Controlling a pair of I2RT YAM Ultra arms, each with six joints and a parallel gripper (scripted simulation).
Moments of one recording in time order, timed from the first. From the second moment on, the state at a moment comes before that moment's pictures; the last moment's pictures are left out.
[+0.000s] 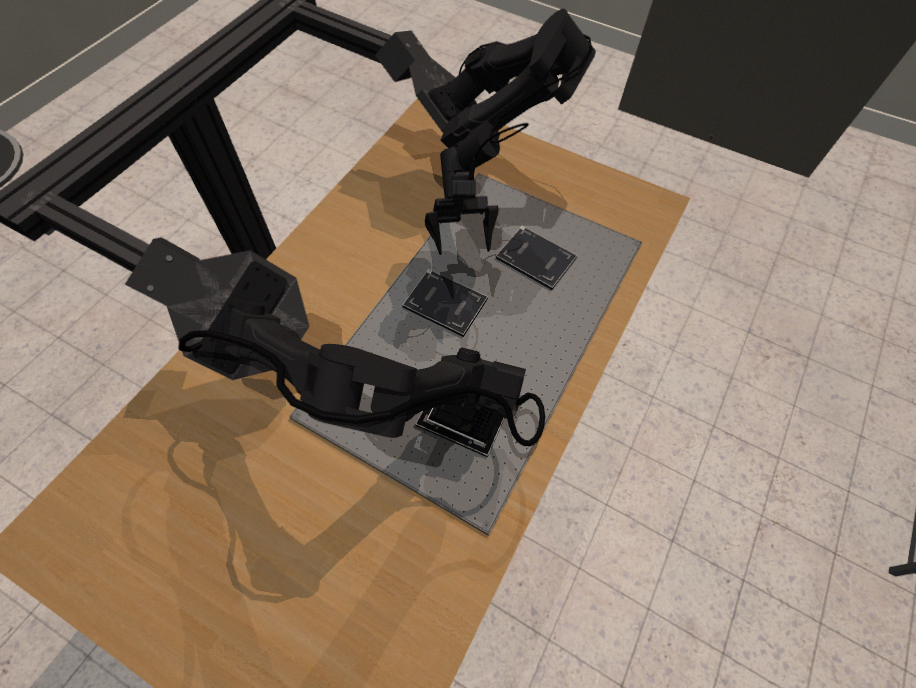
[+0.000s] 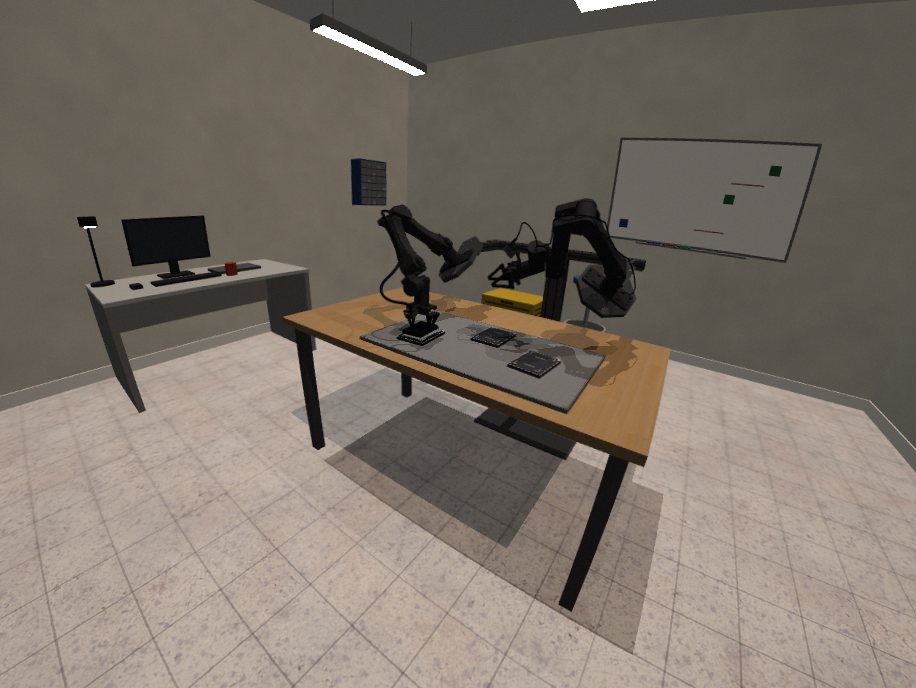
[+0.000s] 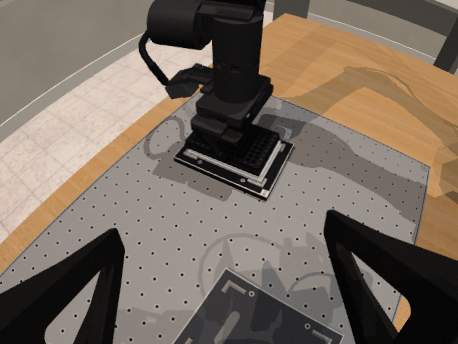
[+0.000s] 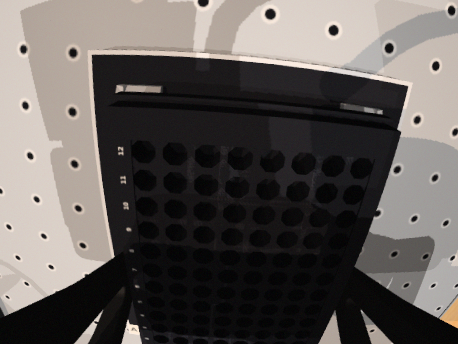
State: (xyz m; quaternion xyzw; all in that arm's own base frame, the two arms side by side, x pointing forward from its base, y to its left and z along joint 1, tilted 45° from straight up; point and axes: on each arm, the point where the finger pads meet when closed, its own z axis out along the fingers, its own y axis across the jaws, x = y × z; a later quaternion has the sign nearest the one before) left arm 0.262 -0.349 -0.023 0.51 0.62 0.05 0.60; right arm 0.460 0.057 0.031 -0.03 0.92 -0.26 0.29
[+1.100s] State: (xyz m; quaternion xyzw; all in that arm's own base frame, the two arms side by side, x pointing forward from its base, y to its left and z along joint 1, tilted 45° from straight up) left arm 0.262 -0.349 -0.023 0.51 0.62 0.05 0.60; right arm 0.449 0.059 0.041 -0.02 0.92 -0.26 0.28
